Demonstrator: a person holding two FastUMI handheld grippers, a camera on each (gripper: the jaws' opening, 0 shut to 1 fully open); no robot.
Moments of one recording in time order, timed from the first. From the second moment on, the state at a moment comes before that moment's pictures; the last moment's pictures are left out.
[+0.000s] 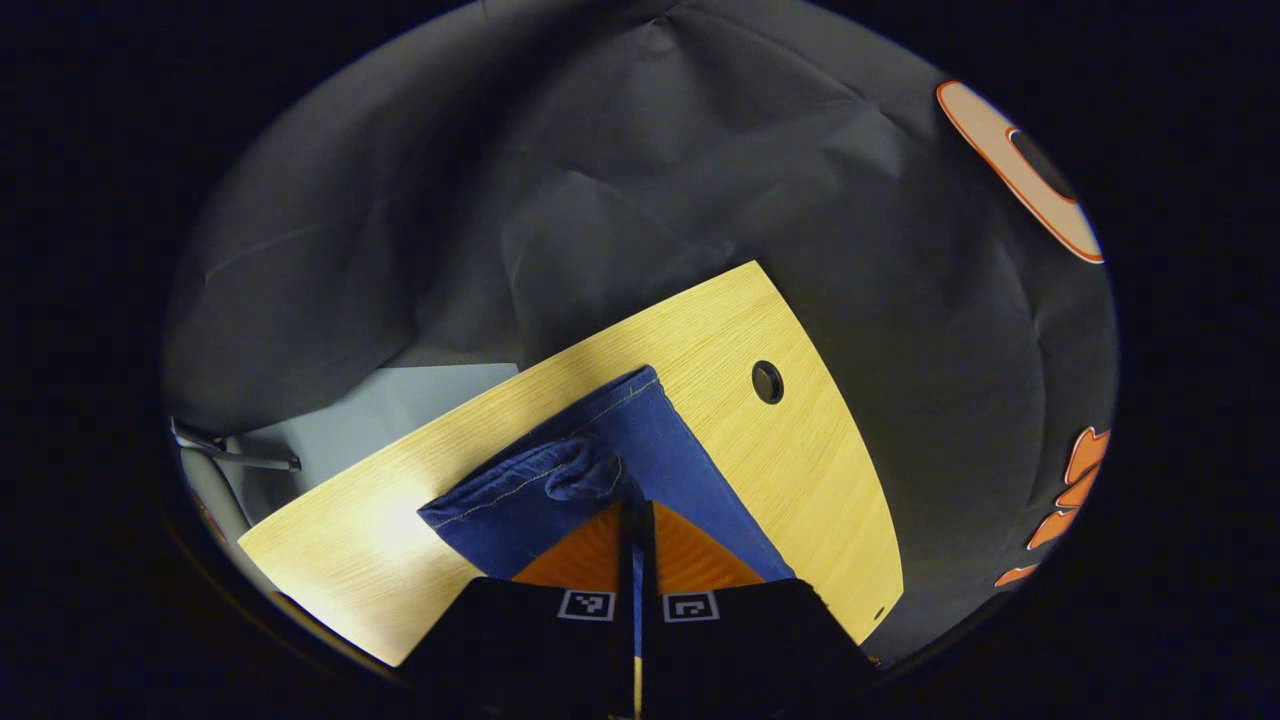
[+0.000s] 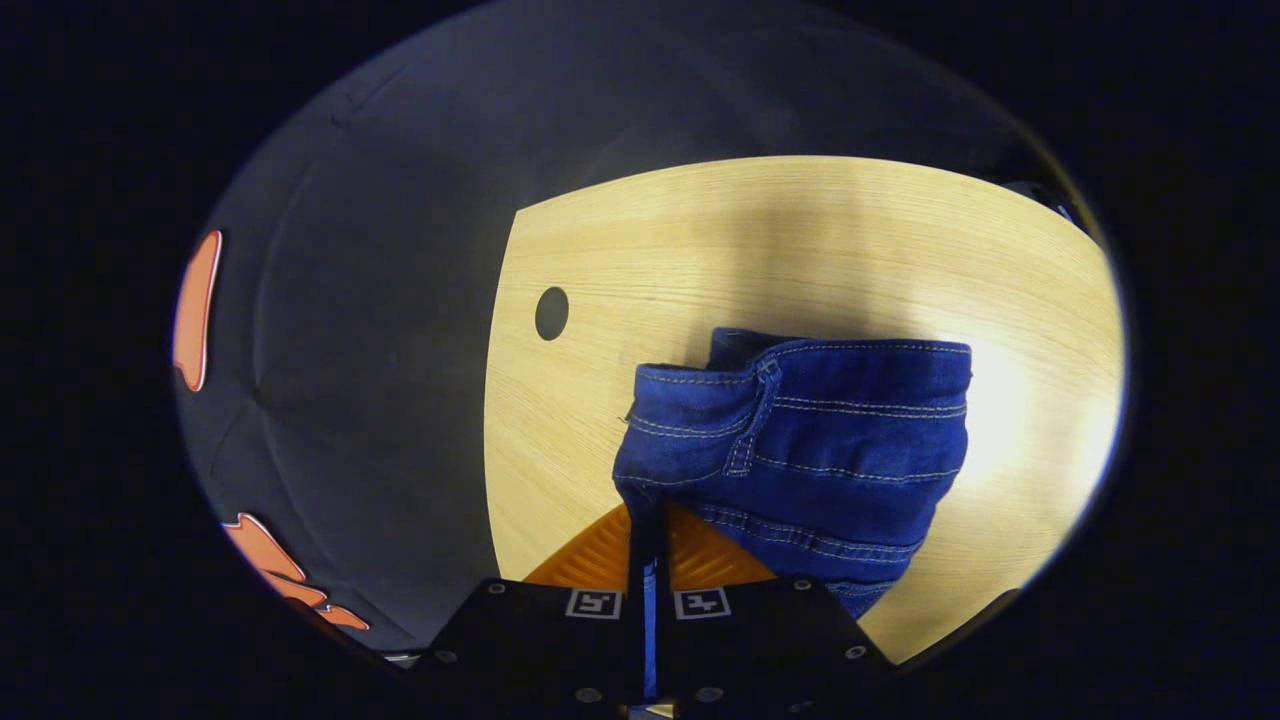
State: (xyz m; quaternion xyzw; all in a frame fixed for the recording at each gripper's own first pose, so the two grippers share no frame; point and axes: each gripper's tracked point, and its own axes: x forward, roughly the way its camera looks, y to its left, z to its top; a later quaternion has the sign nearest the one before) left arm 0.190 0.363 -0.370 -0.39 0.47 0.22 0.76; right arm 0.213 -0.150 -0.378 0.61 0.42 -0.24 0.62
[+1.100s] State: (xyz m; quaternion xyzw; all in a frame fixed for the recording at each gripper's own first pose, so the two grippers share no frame) left arm 0.217 0.221 -0.171 -0.08 0.21 0.03 0.97; right arm 0.106 -0.195 -0.388 0.41 0.46 -0.27 0.74
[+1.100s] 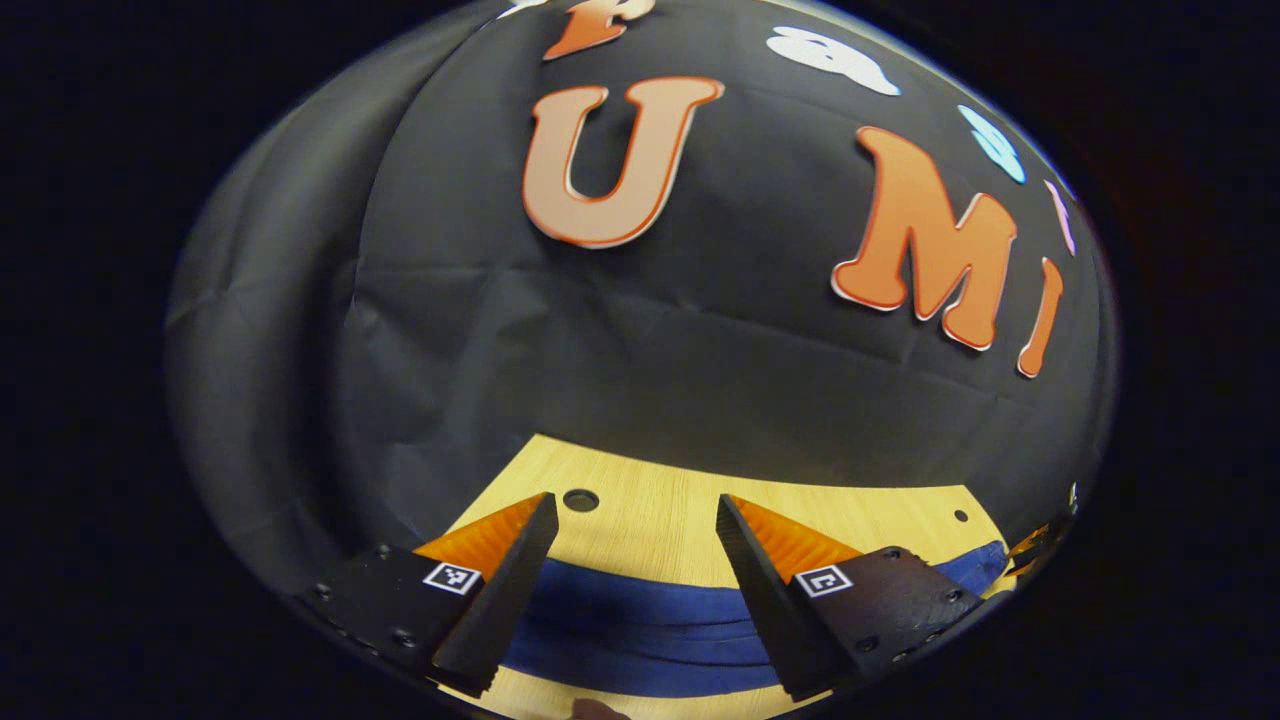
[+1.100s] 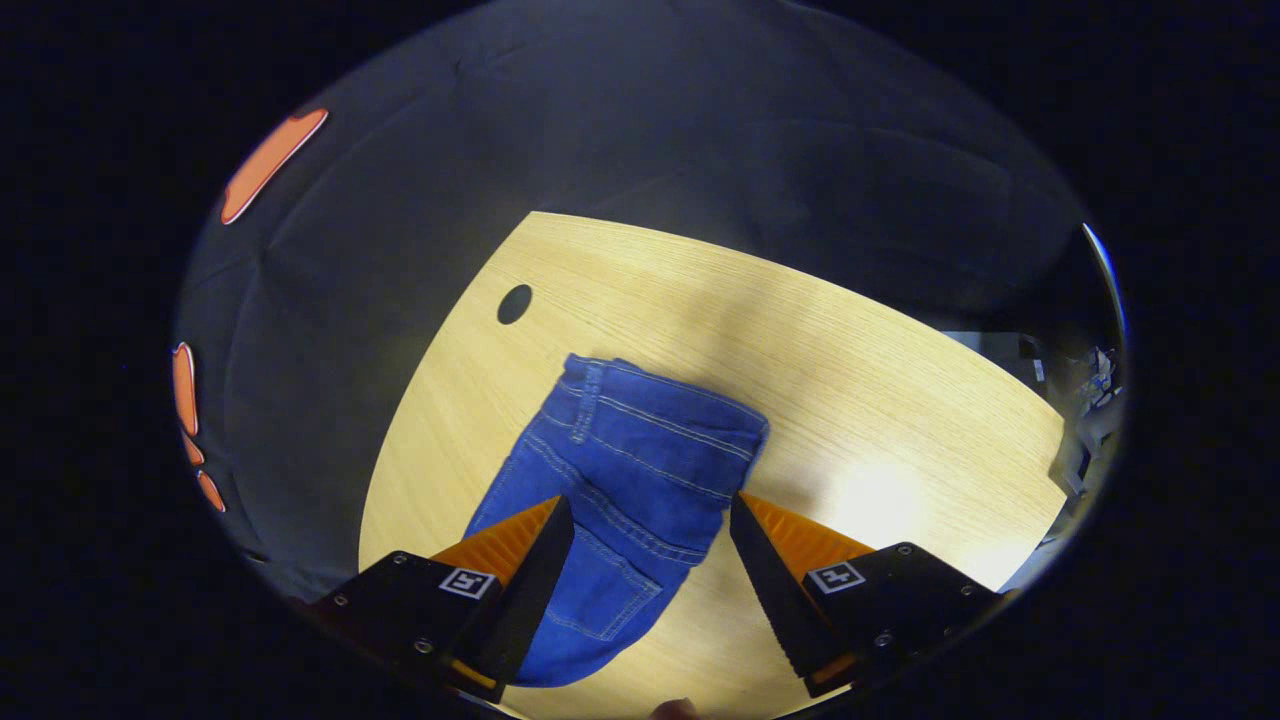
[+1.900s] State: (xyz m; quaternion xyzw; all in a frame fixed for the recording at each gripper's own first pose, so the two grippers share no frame) left arm 0.158 0.148 -0.141 0.02 0.16 0.03 0.99; right arm 0.116 -0.202 -0.428 0.41 0.47 -0.28 0.73
